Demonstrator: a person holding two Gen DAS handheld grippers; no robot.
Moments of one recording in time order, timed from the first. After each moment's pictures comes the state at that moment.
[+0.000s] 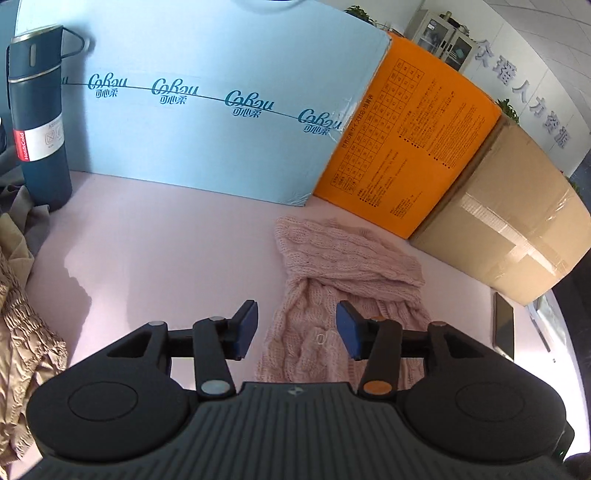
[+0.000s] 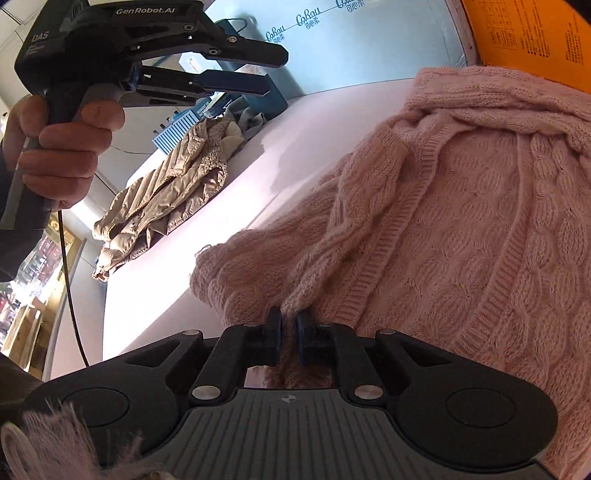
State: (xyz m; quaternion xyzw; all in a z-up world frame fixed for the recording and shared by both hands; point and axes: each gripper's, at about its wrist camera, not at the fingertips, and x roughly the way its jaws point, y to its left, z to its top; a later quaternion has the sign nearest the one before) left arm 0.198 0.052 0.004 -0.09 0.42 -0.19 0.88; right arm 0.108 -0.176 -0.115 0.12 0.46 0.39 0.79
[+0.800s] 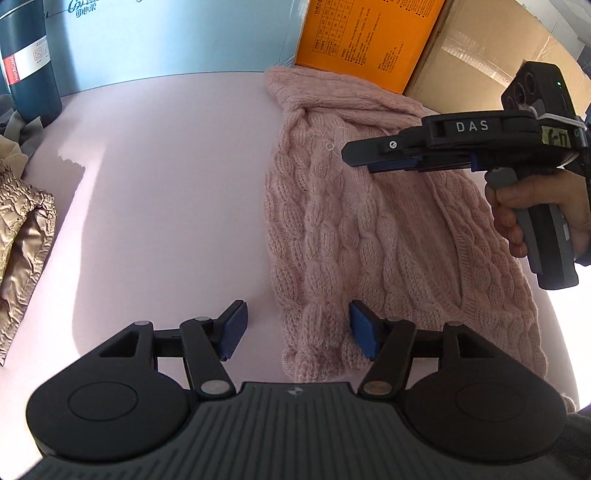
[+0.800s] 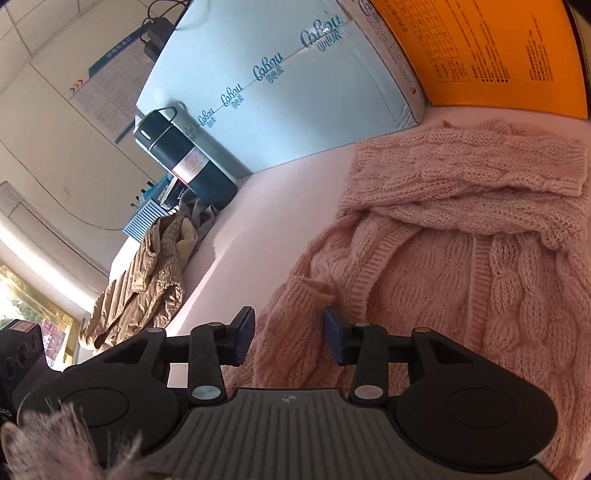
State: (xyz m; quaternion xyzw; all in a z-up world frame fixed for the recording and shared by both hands) left arm 0.115 0.050 -0.073 0.00 0.50 -0.21 0.84; right arm 0.207 -0.204 -0.104 0.21 0.44 0.33 0.81
